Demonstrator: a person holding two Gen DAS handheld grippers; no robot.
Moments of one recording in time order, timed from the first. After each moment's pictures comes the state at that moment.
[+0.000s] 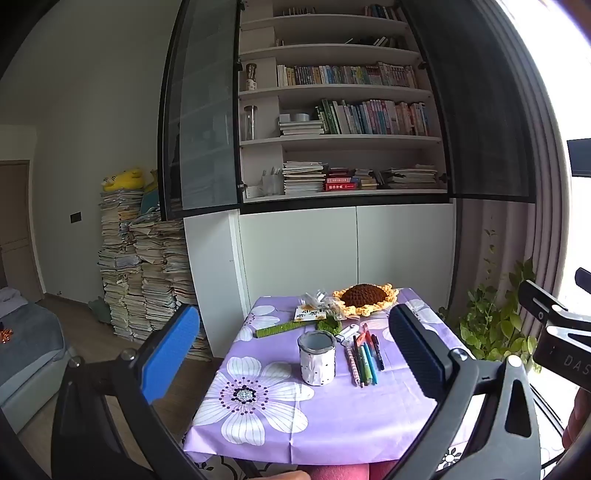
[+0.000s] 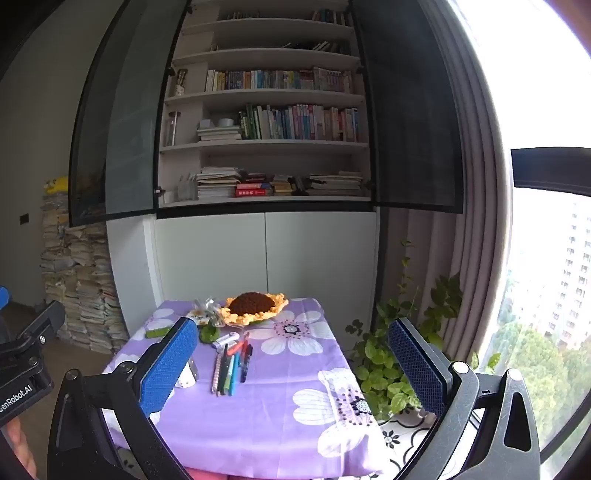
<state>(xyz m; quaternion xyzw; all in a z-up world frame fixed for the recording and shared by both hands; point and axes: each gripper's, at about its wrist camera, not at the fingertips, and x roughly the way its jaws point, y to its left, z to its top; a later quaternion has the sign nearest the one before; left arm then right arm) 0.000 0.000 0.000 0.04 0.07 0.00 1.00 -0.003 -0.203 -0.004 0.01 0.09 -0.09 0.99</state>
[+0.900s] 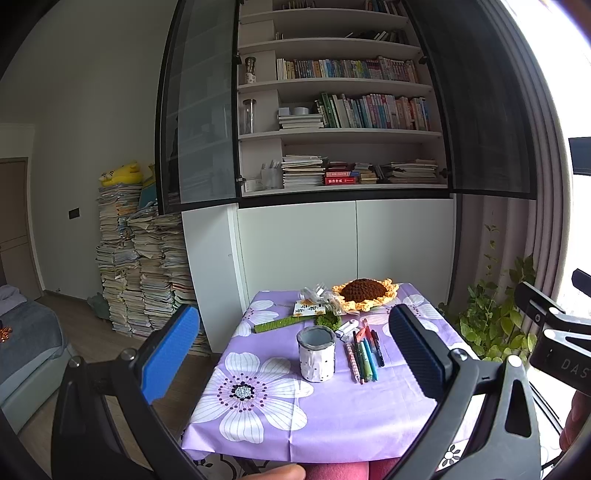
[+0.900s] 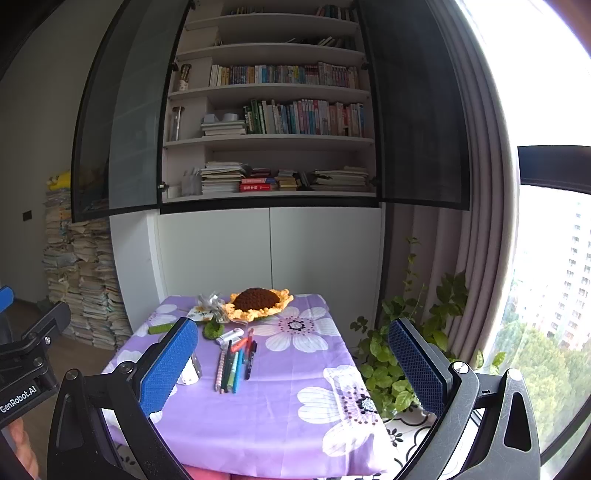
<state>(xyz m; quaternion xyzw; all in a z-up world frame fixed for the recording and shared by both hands) 0.006 -0.001 -0.003 0.04 0.09 0.00 1.00 0.002 -0.200 -0.007 0.01 0.10 -0.09 0.99</state>
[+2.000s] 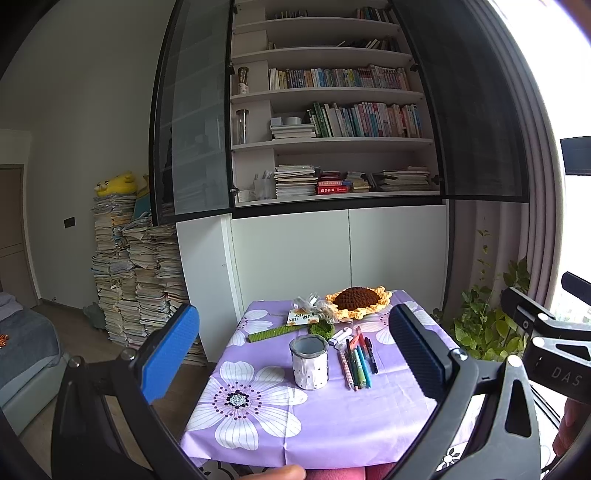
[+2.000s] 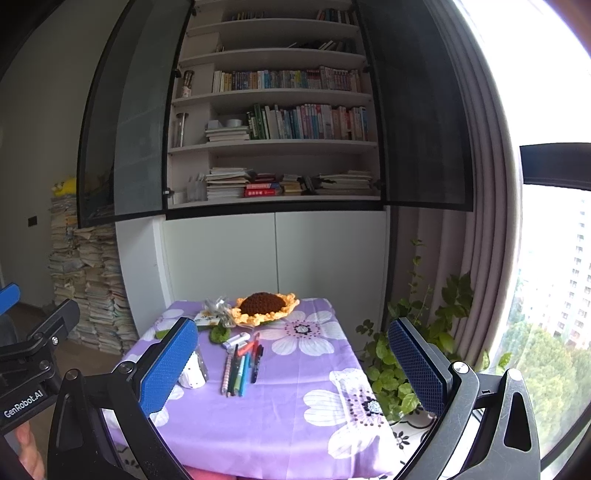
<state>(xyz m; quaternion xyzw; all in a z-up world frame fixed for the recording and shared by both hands) -0.002 -0.004 0.001 0.04 0.07 -0.02 1.00 0.001 -0.204 -0.009 0.02 0.09 -0.07 0.99</state>
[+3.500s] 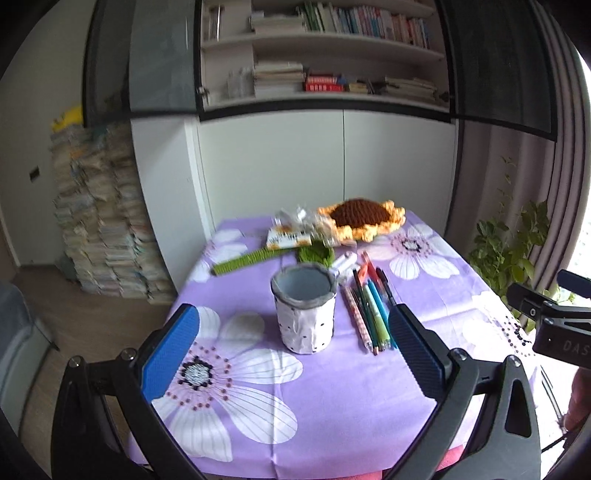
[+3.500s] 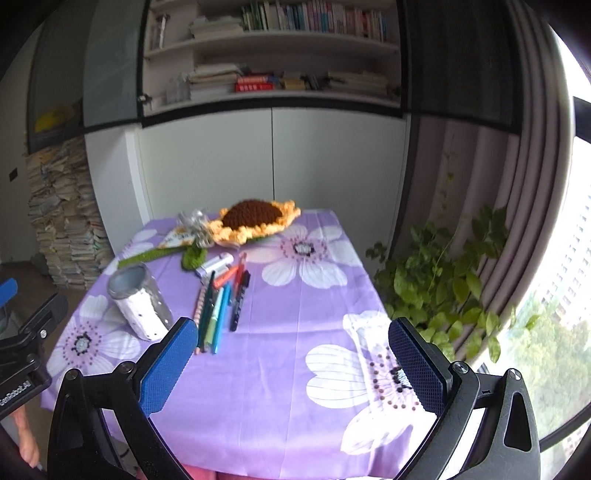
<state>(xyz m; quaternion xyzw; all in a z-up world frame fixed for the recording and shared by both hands) 0.167 0.009 -0.096 0.04 0.25 -0.06 0.97 0.155 -0.223 -0.094 0.02 0.28 -0.07 0.96</state>
